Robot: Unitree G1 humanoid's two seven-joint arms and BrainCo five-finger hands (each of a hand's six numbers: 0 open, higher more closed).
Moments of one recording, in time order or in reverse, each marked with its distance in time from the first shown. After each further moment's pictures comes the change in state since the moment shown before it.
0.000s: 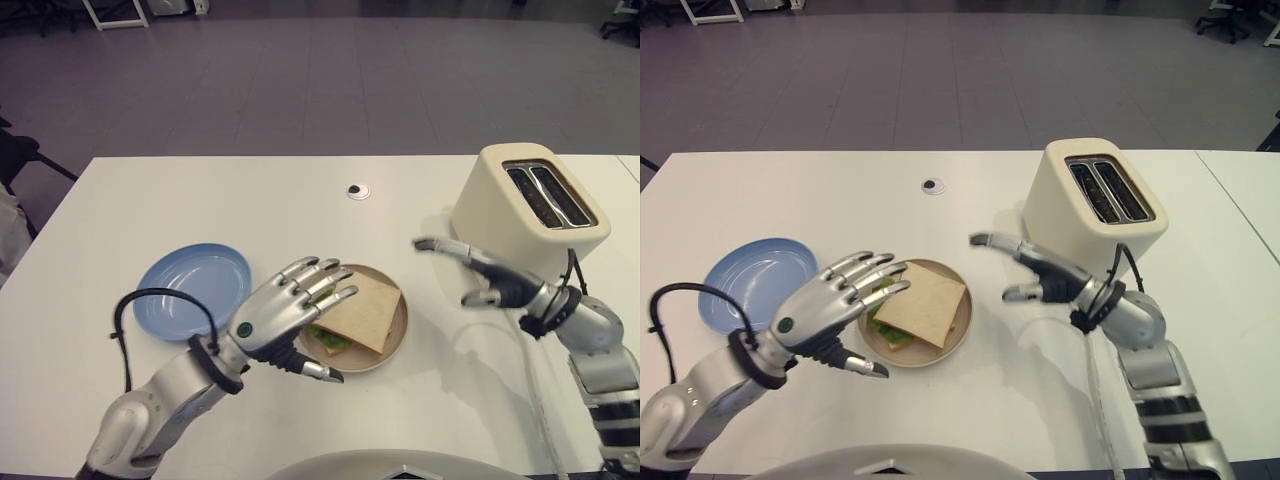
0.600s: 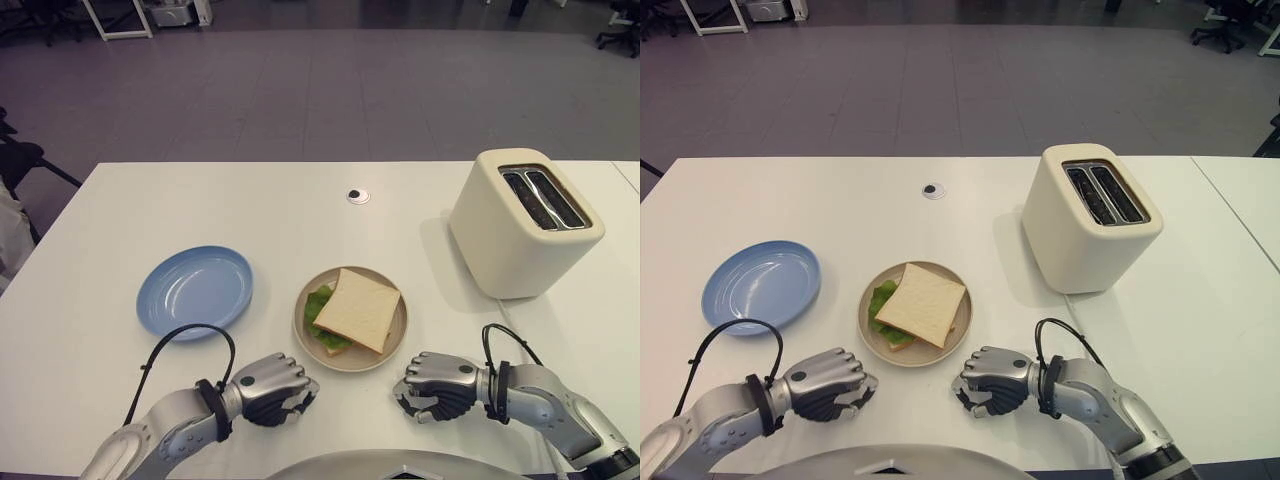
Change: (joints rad) left arm 0.008 0.075 -0.178 0.242 -0.033 -0.032 -0.298; right arm 0.118 0.062 0.294 -0.015 -0.462 -0.053 -0.113
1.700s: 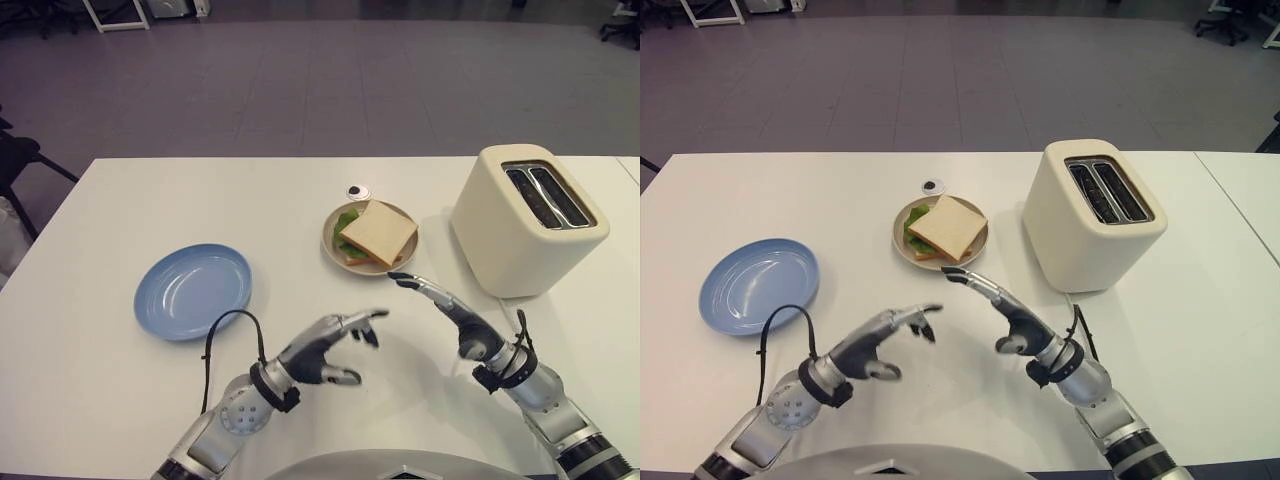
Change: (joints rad) left arm -0.128 -0.309 -0.159 0.101 -0.745 -0.033 0.208; right arm -0.071 0.061 0.028 0.154 0.834 -0.128 -0.289
